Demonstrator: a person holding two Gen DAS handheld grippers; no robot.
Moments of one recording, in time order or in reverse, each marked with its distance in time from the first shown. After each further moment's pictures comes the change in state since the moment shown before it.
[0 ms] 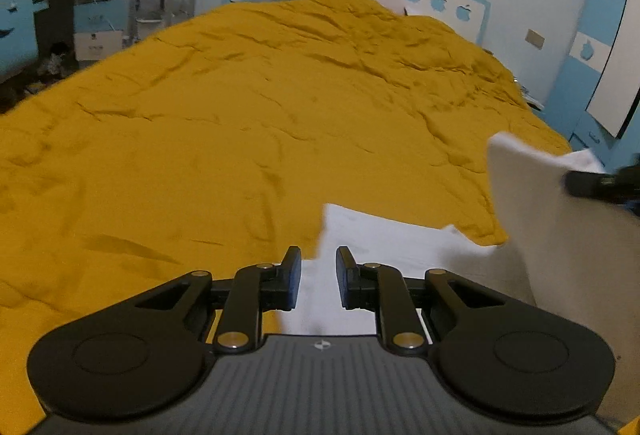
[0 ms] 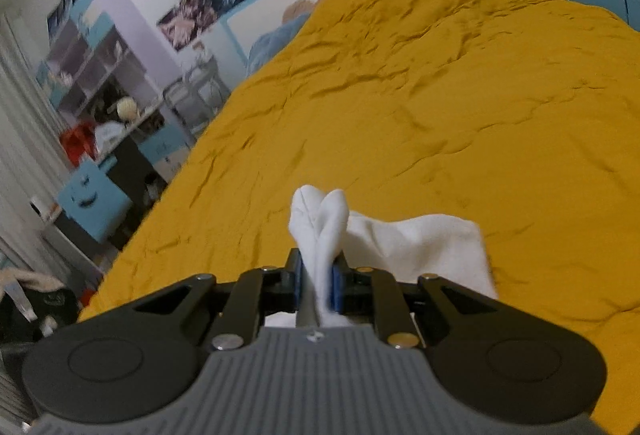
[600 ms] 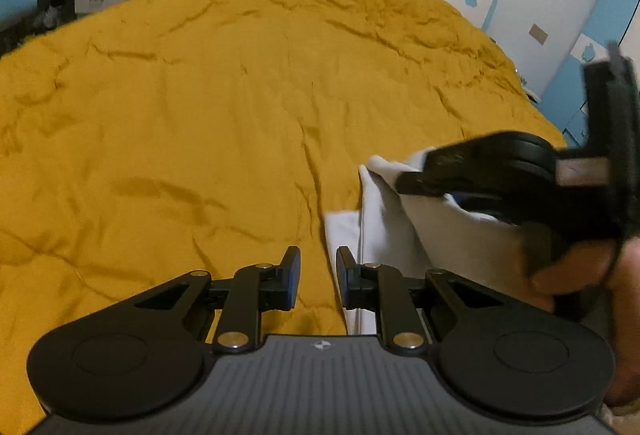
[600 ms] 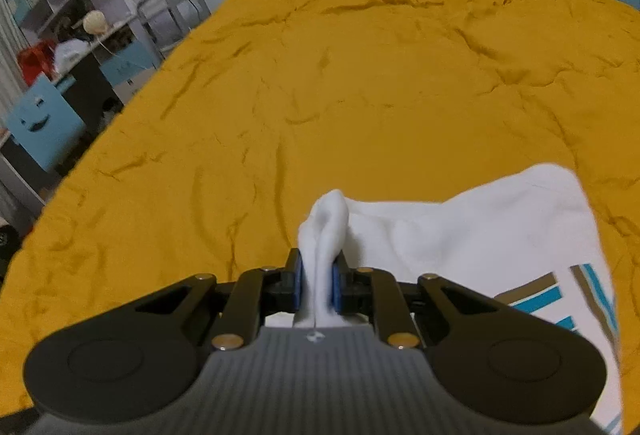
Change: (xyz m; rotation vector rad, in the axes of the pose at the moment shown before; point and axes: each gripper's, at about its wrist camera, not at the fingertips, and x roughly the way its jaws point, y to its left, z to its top) left arm 0.015 0.057 -0.025 -0.088 0.105 -0.083; right arm 0.163 0.109 -0.073 -0.110 0.169 -0.158
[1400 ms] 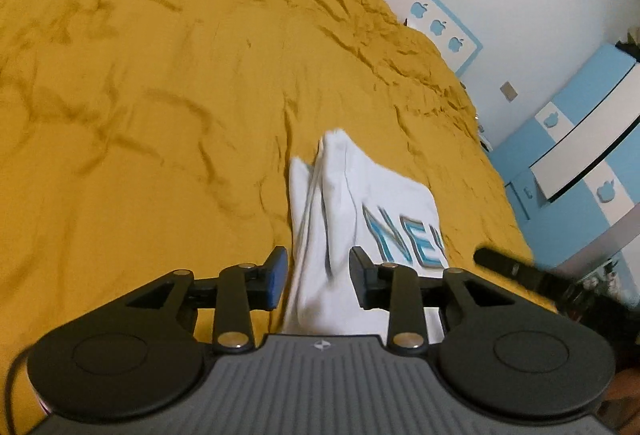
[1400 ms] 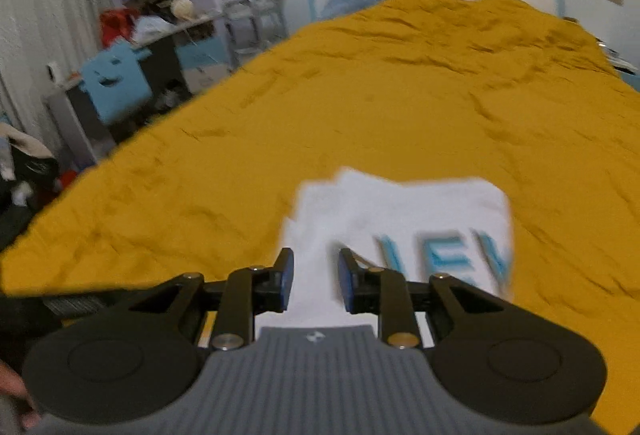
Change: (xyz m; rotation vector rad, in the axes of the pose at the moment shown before) left arm -0.083 0.026 -0.060 -0.254 -0.023 -0.214; right arm -0.187 -0.042 -0.089 -0.254 -0.108 0.076
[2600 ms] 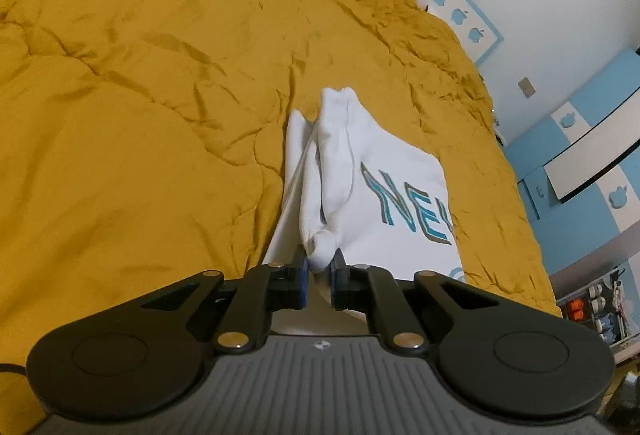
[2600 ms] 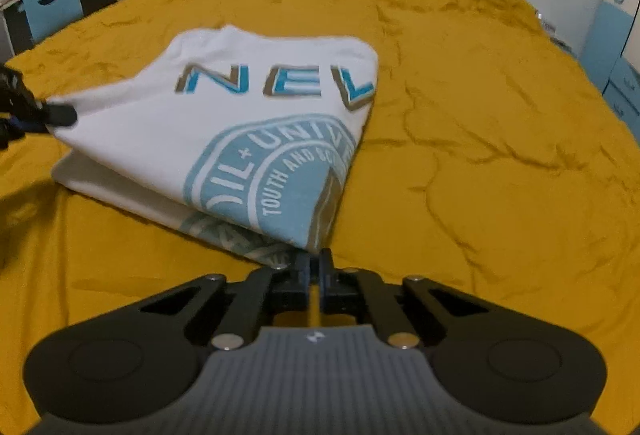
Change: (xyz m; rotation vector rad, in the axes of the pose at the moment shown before) left arm 0.030 -0.018 -0.026 -0.043 0.024 0.059; right arm -0.018 -0.072 -0.126 -0.087 0.131 -0.239
